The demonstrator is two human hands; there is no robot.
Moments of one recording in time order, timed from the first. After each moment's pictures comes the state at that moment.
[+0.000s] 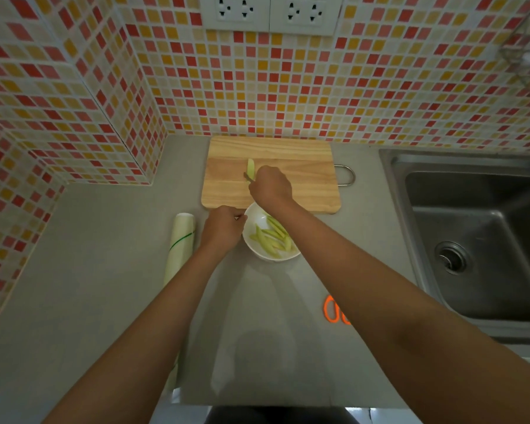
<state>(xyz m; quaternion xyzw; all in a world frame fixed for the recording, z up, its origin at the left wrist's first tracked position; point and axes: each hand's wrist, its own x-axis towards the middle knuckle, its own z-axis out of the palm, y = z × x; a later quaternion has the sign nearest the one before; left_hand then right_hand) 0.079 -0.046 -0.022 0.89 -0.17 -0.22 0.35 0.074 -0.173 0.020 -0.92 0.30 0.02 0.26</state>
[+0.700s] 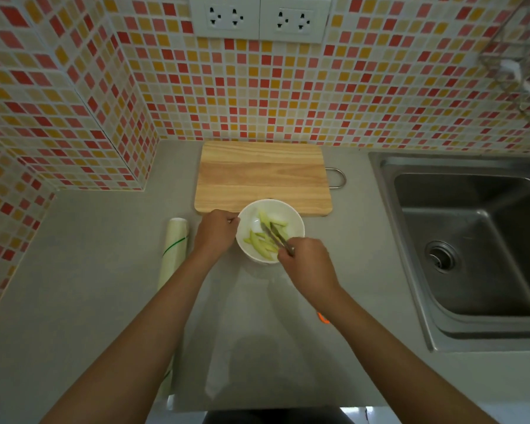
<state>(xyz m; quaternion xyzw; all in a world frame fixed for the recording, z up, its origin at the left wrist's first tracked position) 0.079 -0.048 -0.020 0.89 -0.18 -0.22 0.35 -0.080 -0.149 0.025 -0.91 0.32 0.01 0.28</state>
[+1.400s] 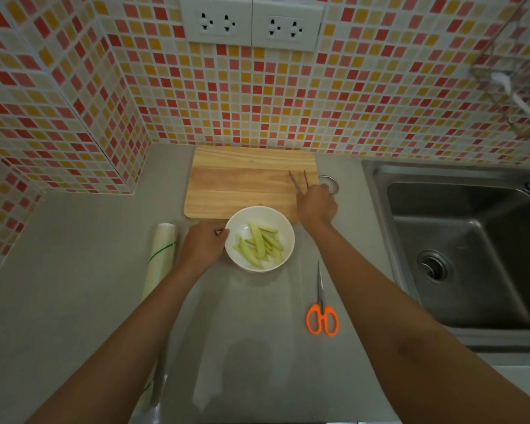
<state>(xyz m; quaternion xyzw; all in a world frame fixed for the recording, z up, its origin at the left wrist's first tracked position) 0.071 -0.042 -0.026 0.89 -0.19 -0.19 0.36 0.020 -0.268 -0.016 -0.86 0.48 -0.03 0.15</state>
